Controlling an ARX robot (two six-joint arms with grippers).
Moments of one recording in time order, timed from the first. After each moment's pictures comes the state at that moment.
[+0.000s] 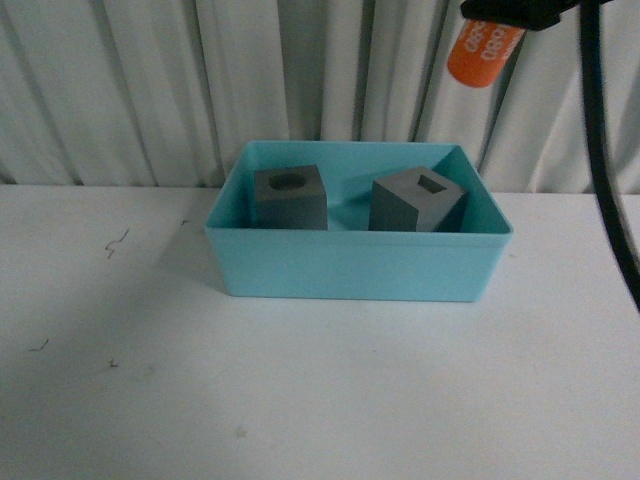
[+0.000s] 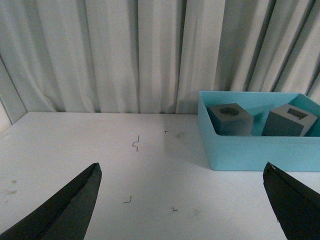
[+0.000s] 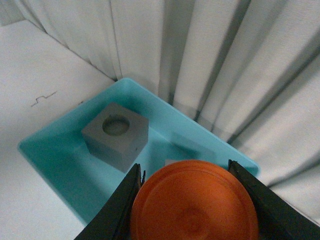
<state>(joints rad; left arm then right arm) 0.00 0.01 0.01 0.00 0.00 -0.01 0.12 1.90 1.51 -0.01 -0.49 -0.36</state>
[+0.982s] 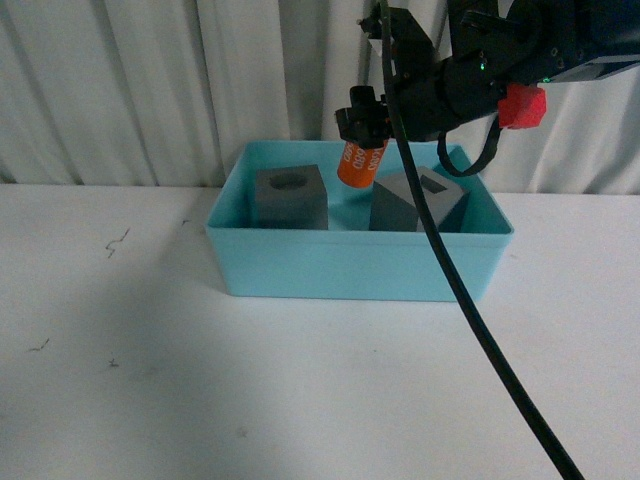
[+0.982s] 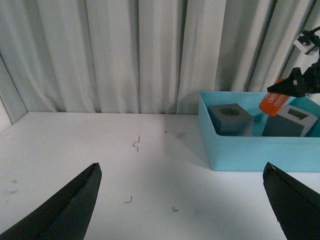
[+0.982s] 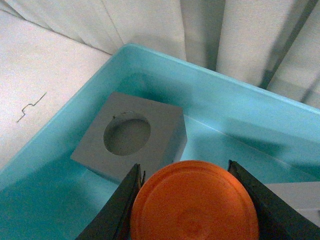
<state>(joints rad) 0.00 0.01 0.01 0.00 0.00 -0.01 0.26 2.44 1.96 -0.04 -0.36 -0.07</state>
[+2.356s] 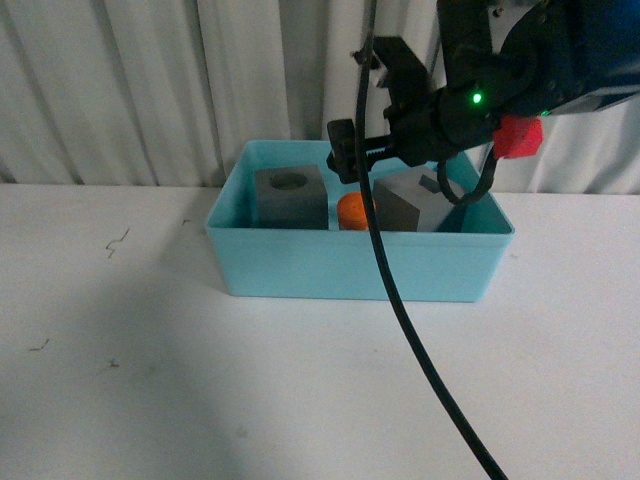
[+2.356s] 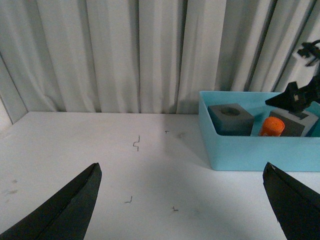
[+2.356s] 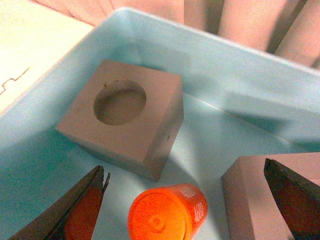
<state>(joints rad) 0.00 0.01 0.01 0.00 0.00 -0.01 0.28 2.39 1.81 0.04 -0.31 -0.12</state>
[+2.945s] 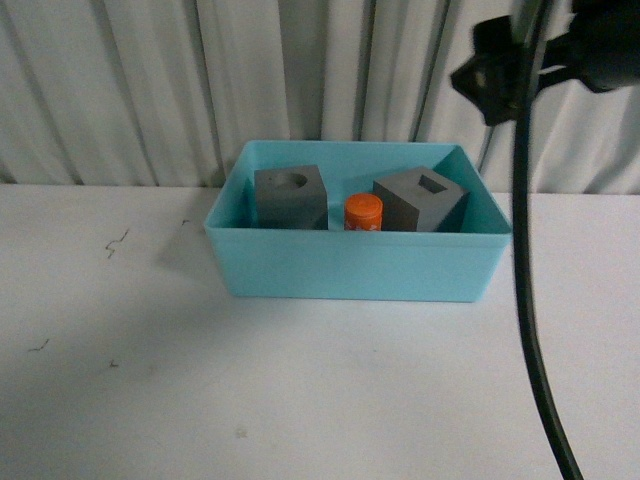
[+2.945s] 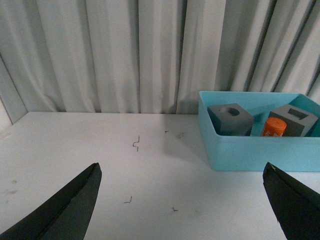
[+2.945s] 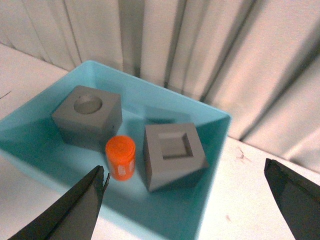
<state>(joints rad) 0.00 0.01 0.01 0.00 0.00 -0.01 0.19 1.78 1.11 0.35 -0.22 -0.23</state>
